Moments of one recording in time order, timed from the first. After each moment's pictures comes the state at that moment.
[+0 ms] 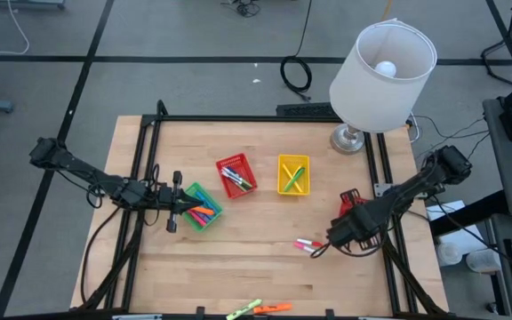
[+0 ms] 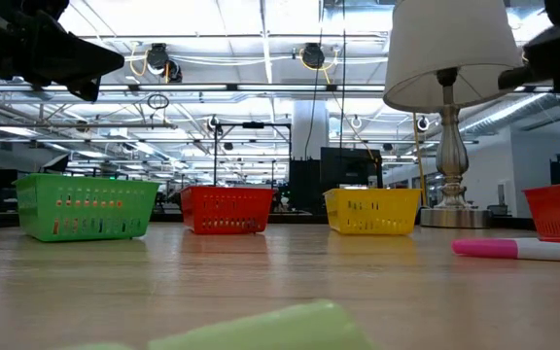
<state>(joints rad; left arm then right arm) -0.41 0.57 0.12 0.39 -0.37 0.02 0.54 1.44 0.99 -1.44 0.10 0.25</state>
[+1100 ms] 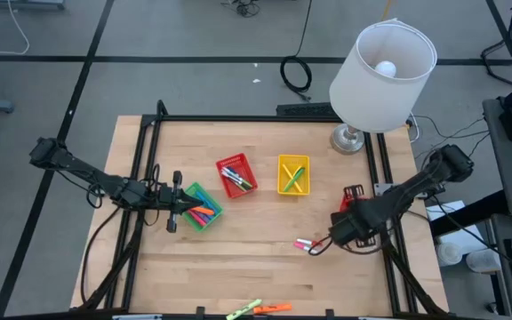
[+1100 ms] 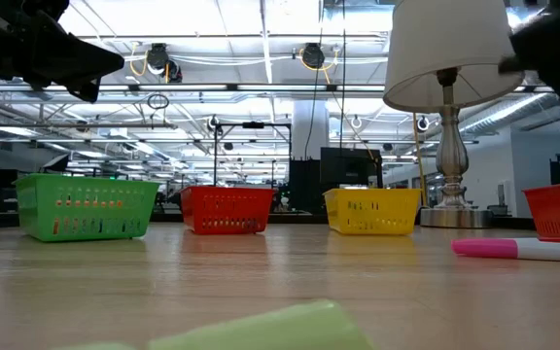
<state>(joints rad) -0.41 0.57 0.12 0.39 -0.37 0.02 0.54 1.41 1.05 -1.49 0.16 0.39</state>
